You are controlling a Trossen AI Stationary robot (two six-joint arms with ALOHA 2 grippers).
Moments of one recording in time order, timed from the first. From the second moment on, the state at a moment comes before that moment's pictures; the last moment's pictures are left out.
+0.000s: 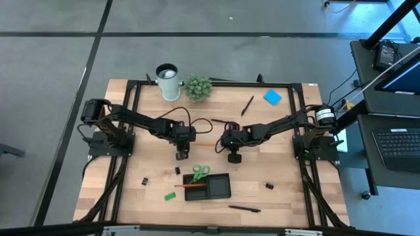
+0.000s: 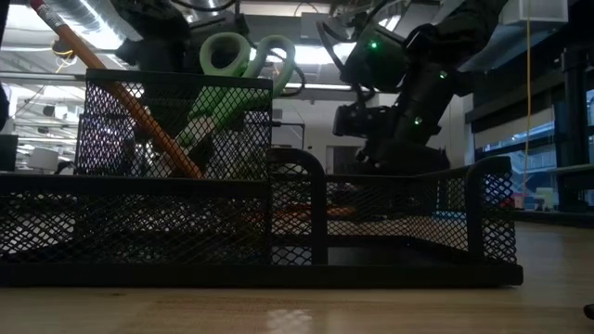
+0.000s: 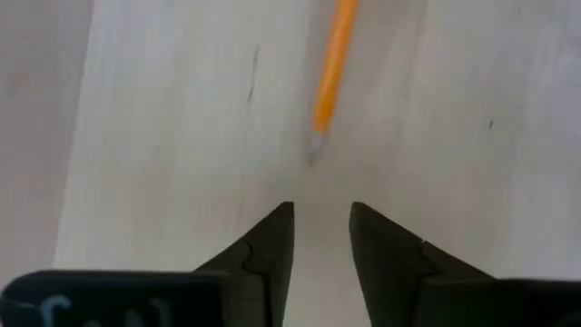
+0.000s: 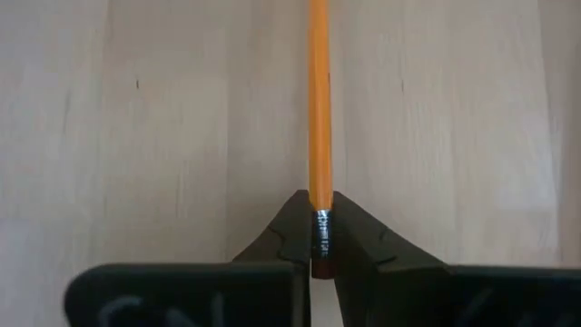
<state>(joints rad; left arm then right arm) 0.00 1.61 0.85 -0.49 -0.08 -0.21 0.04 1.81 0.93 -0.18 0.13 -0.01</state>
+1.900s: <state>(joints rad) -0.30 1.52 0.85 -0.94 0.08 -0.88 0.59 1.92 2.02 -1.42 0.57 0.02</state>
